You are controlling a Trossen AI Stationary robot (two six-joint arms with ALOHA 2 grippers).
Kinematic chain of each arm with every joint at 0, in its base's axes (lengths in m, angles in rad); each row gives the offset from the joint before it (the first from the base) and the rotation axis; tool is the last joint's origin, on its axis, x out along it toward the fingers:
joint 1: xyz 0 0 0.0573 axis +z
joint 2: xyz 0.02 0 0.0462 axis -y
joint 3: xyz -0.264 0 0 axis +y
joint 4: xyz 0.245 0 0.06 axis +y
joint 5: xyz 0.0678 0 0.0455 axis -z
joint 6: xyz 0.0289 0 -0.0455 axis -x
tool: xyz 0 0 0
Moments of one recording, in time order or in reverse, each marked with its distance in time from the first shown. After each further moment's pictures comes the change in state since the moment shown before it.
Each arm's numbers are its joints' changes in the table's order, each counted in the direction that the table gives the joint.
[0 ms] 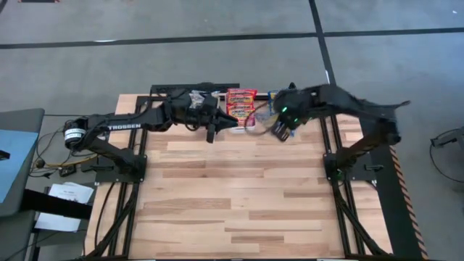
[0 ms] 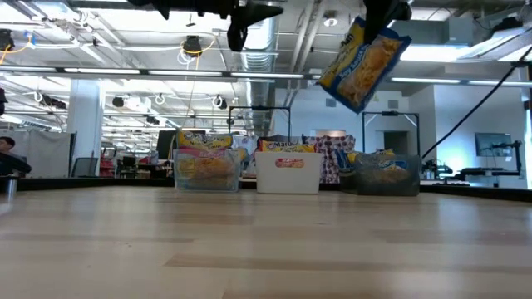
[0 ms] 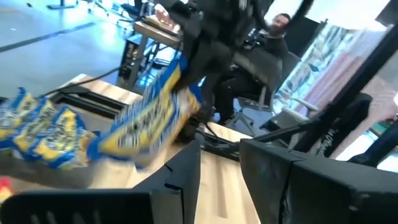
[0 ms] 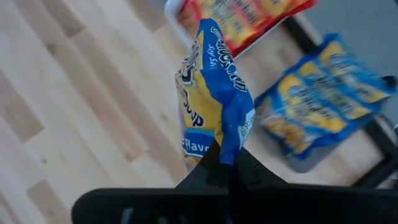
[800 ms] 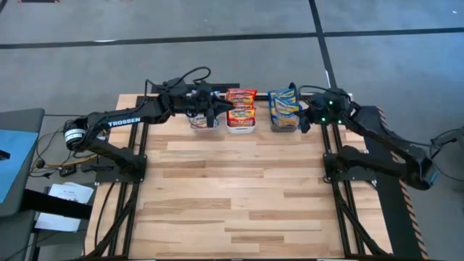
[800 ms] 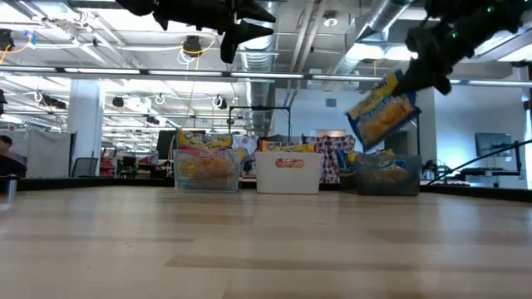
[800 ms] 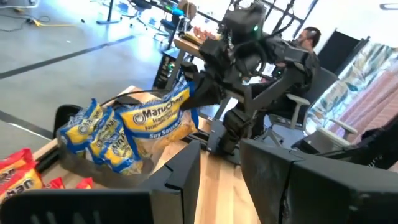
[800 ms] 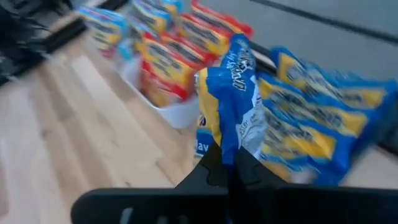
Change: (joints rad) left arm 0.143 -0.001 0.001 0.000 -0.011 -0.005; right arm -0.623 0.738 1.028 -0.887 -0.422 0.301
